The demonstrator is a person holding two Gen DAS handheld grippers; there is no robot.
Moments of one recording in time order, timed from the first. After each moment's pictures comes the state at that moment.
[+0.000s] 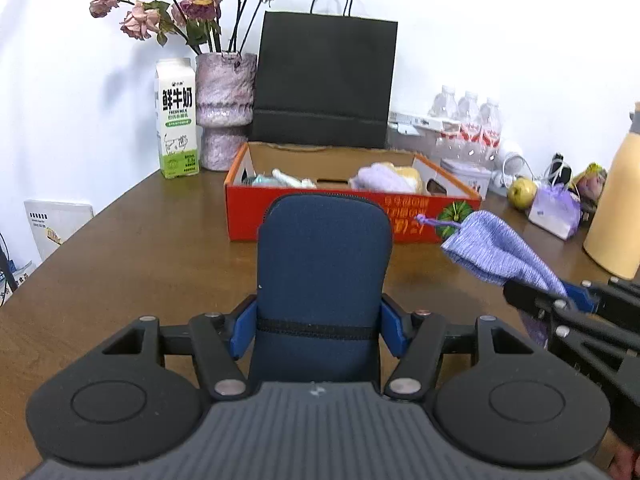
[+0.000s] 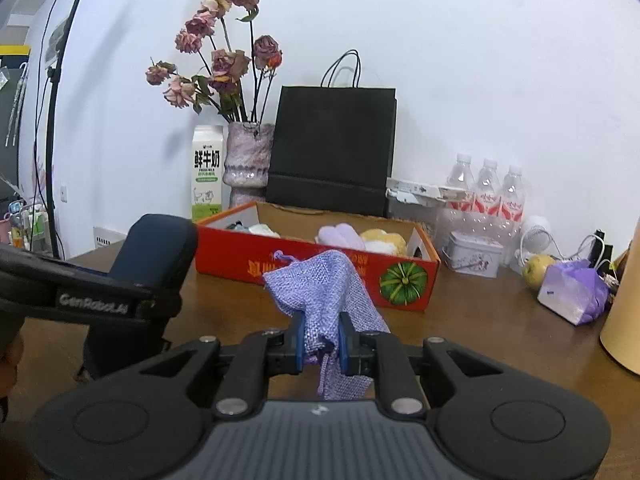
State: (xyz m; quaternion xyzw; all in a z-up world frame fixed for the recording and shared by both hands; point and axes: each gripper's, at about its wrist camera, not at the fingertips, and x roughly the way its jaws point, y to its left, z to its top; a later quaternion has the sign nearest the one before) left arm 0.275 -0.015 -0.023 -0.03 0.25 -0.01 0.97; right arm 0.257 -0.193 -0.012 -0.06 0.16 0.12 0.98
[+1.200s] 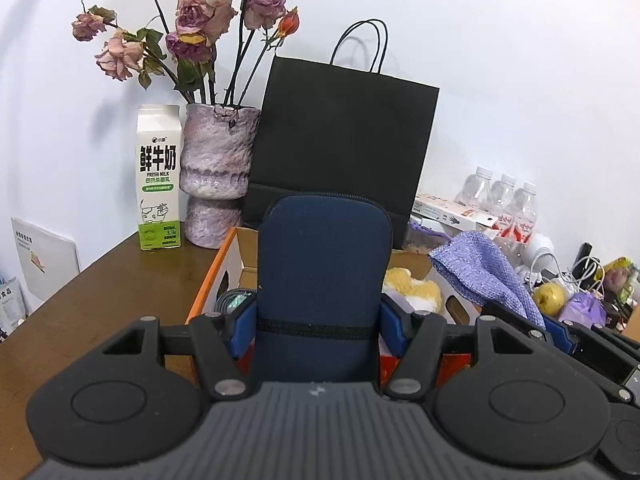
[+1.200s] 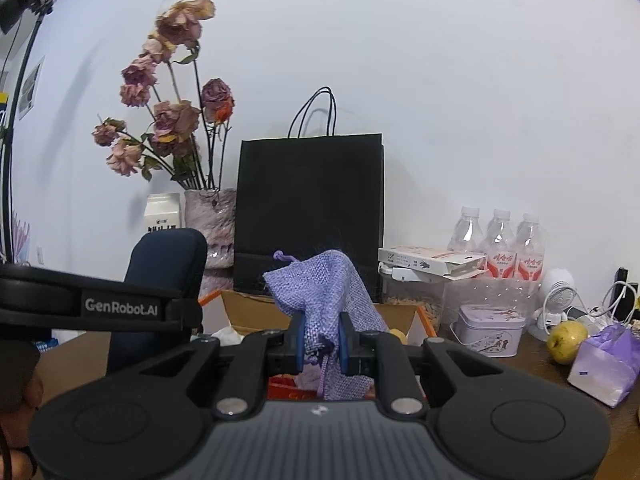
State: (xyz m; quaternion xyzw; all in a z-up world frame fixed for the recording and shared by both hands) left arm 0.410 -0.013 0.030 -0.09 0.19 0.01 0.98; right arm 0.394 -0.186 0.035 -0.01 0.10 0.10 0.99
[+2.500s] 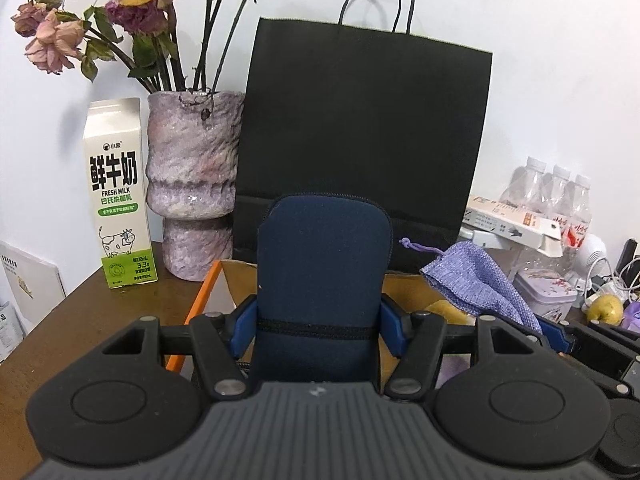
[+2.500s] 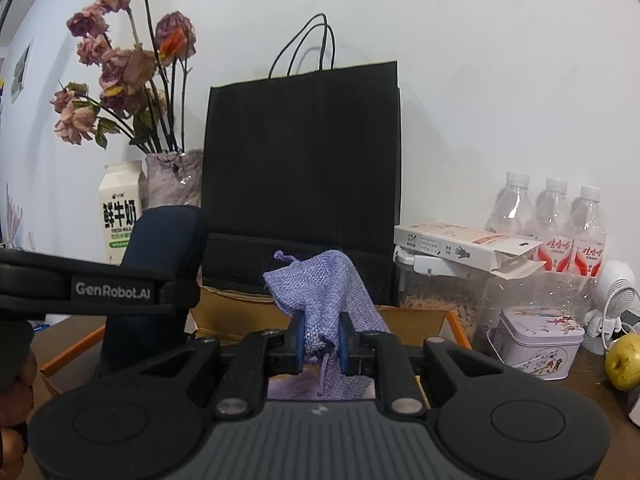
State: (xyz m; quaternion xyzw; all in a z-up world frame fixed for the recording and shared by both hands) left arm 0.540 -0.006 0.013 -0.05 0.21 0.02 0.98; right arm 0.537 -0.180 0.011 -0.02 0.14 0.12 0.98
